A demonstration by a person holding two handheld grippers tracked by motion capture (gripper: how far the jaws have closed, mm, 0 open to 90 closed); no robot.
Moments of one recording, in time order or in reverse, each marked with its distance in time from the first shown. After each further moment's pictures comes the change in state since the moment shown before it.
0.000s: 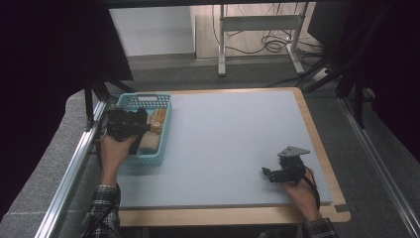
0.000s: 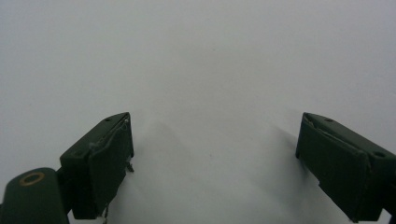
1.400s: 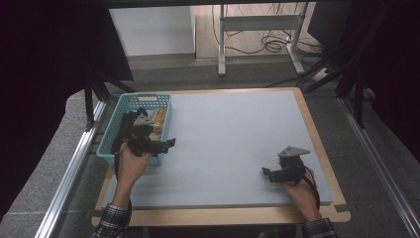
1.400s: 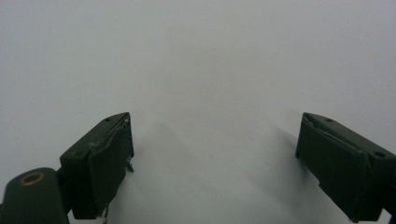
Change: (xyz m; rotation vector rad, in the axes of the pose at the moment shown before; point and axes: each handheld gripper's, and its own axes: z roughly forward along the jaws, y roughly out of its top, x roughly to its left) left arm -0.095 -0.026 -0.011 -0.065 -0.144 0.268; right arm 0.000 0.000 0.000 0.001 -0.002 -0.004
